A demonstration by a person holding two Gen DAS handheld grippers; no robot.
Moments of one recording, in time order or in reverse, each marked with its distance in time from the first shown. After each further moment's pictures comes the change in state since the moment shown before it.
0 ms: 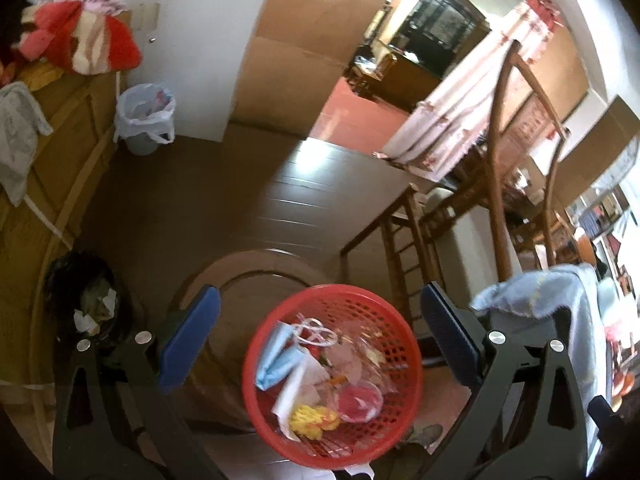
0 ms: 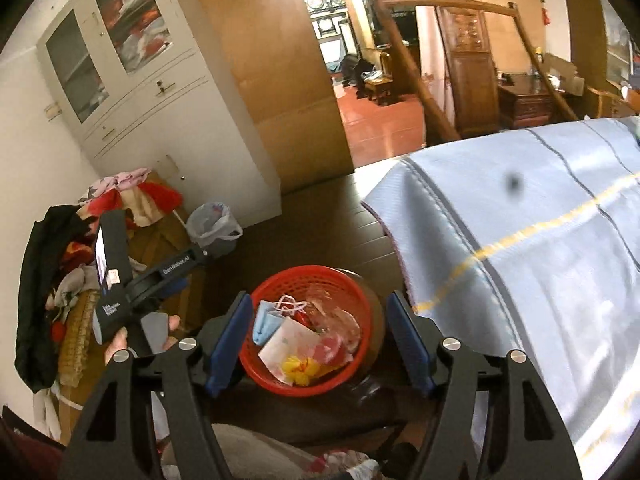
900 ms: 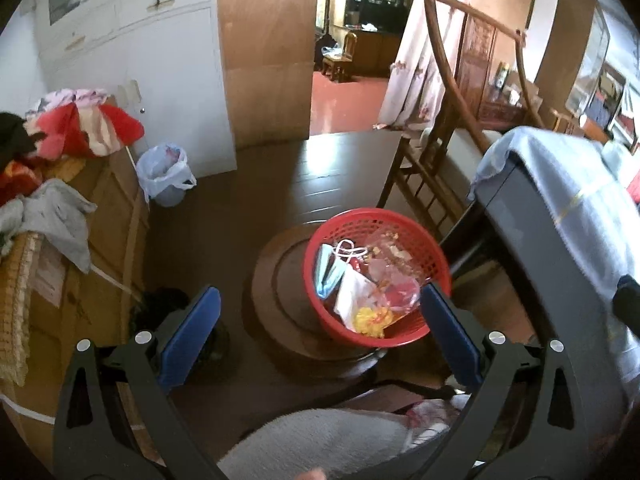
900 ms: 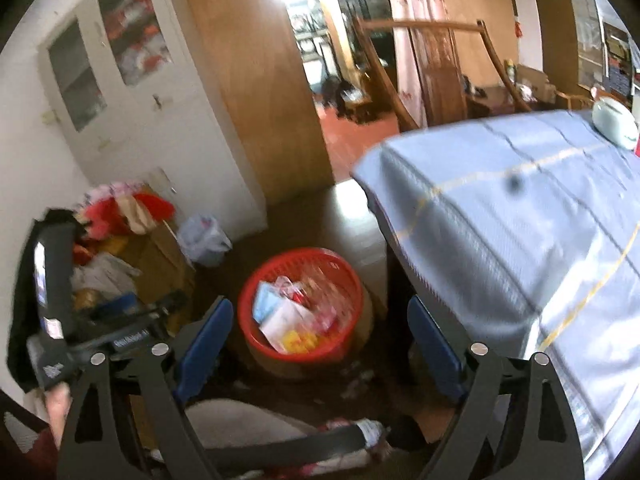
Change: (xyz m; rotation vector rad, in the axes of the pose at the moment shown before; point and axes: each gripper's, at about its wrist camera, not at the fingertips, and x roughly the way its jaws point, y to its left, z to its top) left arm -0.098 -0.025 -0.077 0.375 0.007 0.163; right arm -0.042 0.014 -0.065 0.040 -0.019 -0.084
